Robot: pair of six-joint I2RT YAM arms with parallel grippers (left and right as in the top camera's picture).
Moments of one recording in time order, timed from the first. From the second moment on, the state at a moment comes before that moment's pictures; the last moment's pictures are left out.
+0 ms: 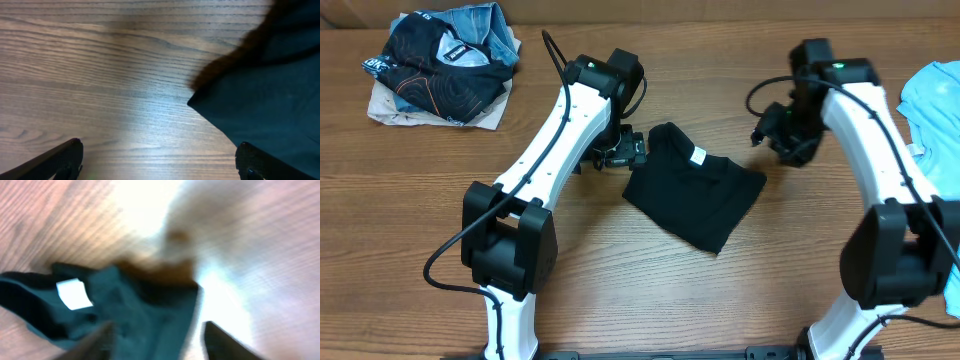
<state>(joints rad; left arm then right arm) -0.42 2.09 1.88 -1.43 -0.02 -0.54 0.05 1.91 1.66 -1.27 -0.18 0.59</state>
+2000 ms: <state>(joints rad) -0.42 2.35 1.85 -1.16 0.55 0.43 -0.01 1.70 1.32 -1.29 -0.35 0.41</state>
